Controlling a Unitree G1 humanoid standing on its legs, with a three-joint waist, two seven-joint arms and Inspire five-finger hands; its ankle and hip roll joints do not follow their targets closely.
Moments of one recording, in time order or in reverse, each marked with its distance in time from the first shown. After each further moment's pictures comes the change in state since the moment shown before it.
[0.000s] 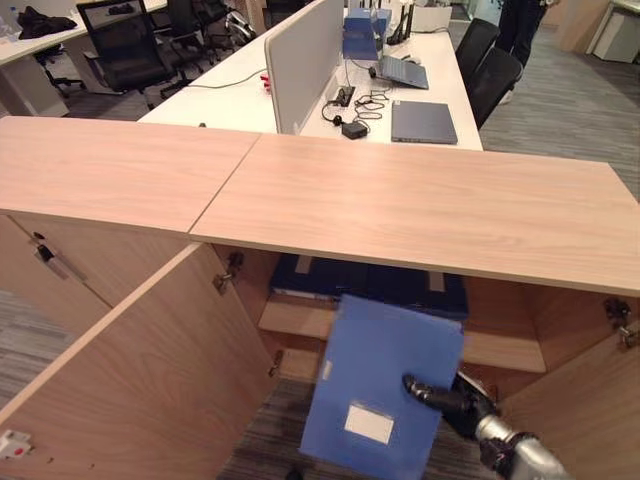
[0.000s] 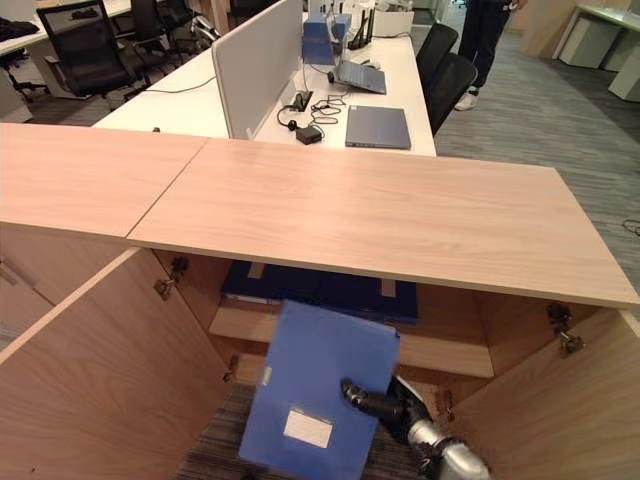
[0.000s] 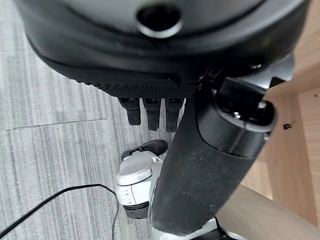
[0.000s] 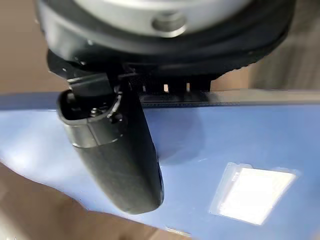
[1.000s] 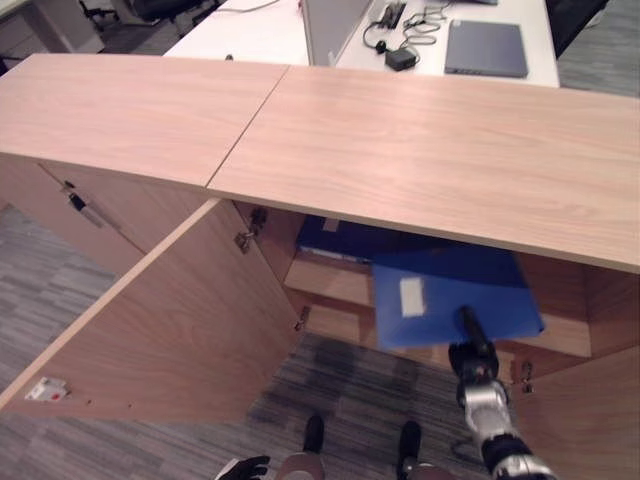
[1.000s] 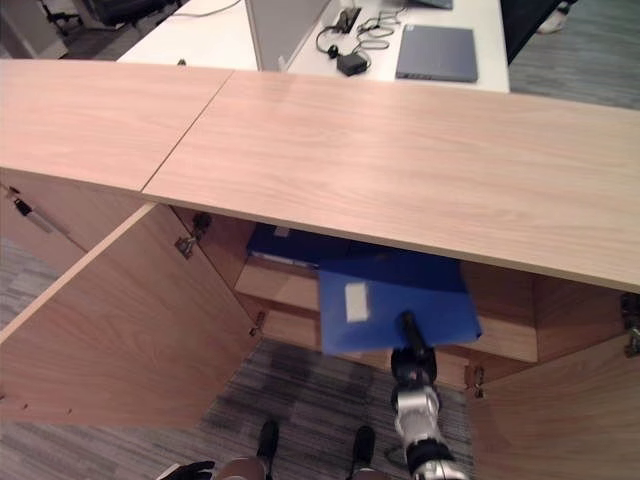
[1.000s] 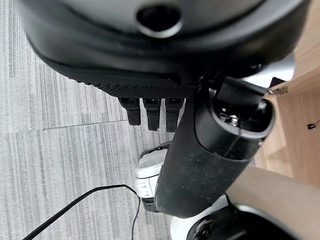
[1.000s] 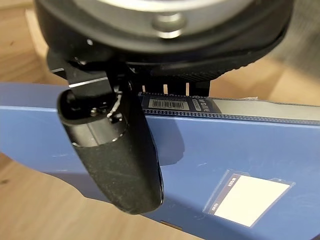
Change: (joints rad) left arm -0.071 -0.031 -0.210 -0.092 -0.048 -0.004 0.119; right arm -0.605 0.261 -0.287 0.416 0.615 -0.323 -0.333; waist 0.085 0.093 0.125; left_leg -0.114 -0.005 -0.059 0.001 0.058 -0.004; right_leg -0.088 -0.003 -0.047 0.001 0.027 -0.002
